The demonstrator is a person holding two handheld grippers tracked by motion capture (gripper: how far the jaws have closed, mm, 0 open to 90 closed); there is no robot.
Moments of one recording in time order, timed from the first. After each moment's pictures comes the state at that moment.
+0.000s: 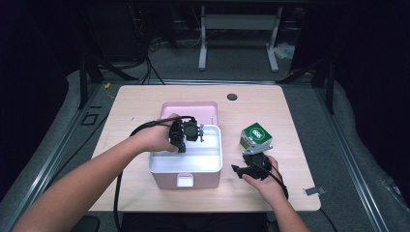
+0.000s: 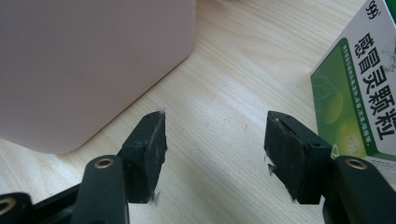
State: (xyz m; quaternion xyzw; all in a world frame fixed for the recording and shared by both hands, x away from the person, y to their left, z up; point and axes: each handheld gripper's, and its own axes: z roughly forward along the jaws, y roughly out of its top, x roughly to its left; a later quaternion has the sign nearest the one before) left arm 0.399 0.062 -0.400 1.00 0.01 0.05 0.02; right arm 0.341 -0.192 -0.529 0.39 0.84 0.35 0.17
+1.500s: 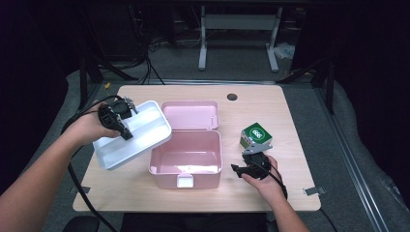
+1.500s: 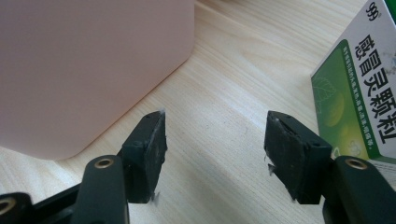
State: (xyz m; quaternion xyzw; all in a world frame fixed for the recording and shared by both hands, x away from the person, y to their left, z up) left arm 0.417 0.246 -0.363 0.96 0.27 0.04 0.10; right arm 0.343 -0.190 -0.529 0.39 0.83 0.35 0.17
